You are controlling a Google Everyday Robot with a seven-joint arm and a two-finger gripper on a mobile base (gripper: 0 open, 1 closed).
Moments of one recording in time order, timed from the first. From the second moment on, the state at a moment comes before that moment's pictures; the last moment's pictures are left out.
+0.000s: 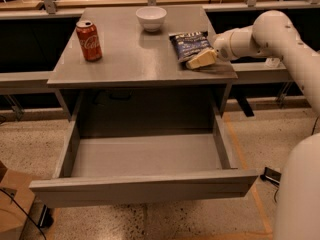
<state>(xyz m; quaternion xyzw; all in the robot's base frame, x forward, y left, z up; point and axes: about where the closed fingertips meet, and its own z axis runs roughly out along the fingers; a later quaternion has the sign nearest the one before) 0.815 -0.159 0.848 -0.40 0.77 0.11 0.48</state>
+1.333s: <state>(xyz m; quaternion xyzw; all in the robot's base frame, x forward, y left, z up) 0.755 -0.128 0.924 -0.46 0.72 0.11 0.50</state>
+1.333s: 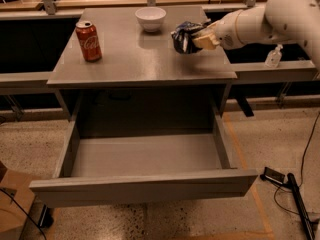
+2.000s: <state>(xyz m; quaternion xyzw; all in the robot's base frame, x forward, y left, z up) 0.687 -0.120 0.961 -0.52 0.69 0.15 0.47</state>
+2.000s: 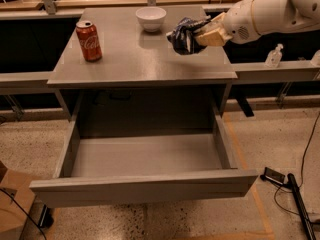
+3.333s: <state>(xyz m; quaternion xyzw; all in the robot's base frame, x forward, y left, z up) 0.546 -0.097 0.969 -0.61 0.65 0.19 0.41</state>
